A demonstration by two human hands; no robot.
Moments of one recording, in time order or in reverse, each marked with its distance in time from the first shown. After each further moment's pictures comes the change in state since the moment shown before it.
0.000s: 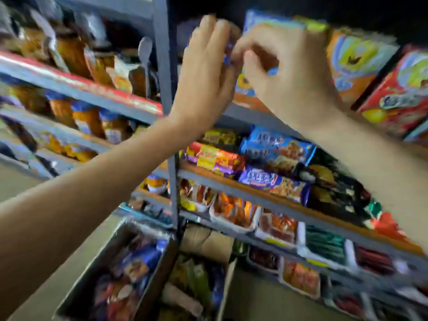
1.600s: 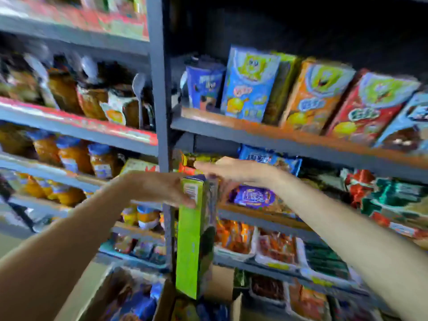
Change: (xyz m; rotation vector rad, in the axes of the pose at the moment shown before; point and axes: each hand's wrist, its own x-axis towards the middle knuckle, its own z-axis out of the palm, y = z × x) left_hand -0.117 -0.108 -0.036 -0.548 -1.282 -0.988; right_hand -0.054 0.020 0.096 0.512 -0.883 0.775
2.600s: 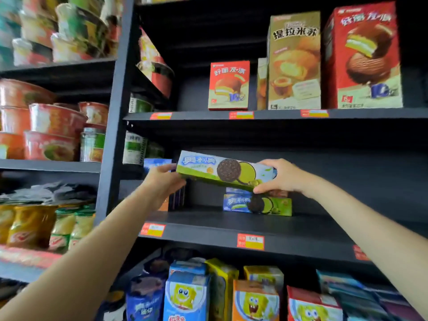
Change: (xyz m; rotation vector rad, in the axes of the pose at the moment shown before) left_hand 0.005 0.420 -0.096 -0.402 0.915 0.775; right_hand -0.164 -0.111 -0.383 -0.324 0.902 -0.302
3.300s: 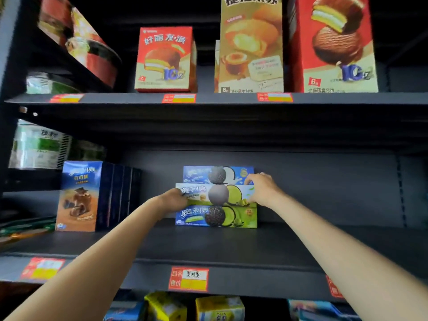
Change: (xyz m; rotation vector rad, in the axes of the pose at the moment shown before) left_hand 0.102 -0.077 0.137 0.913 -0.316 -0.063; right_hand 0.081 0.129 -0.001 -0.340 0.197 0.208
